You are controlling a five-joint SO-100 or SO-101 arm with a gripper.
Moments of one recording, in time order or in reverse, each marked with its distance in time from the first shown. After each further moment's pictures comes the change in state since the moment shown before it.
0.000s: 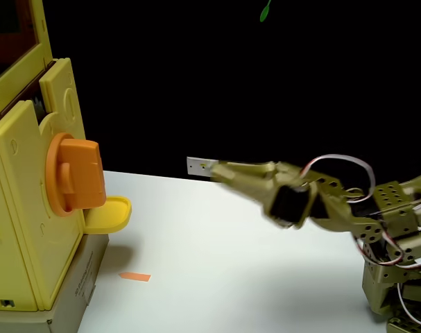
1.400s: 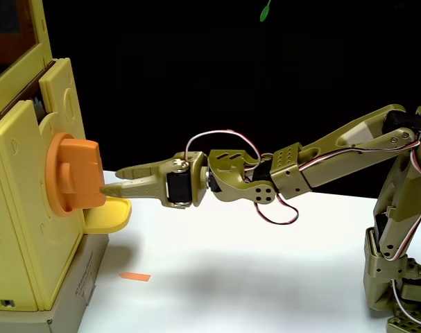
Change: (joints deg) arm 11.7 -56.3 -53.1 15.5 4.1
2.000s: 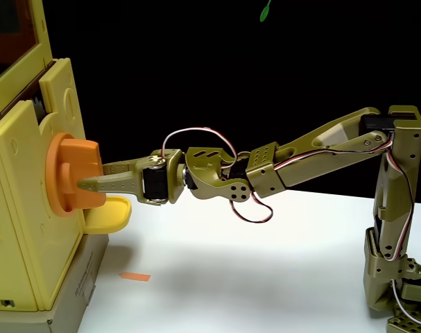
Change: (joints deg) arm 0.0 -11.0 -13.0 1.3 0.4
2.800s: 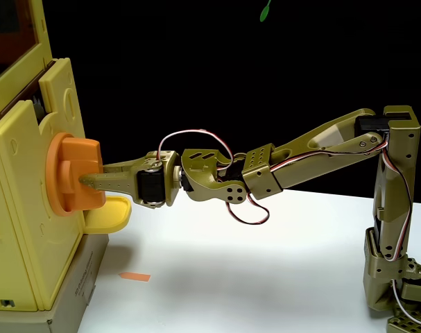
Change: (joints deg) arm -0.6 -1.5 -1.3 0.0 1.4
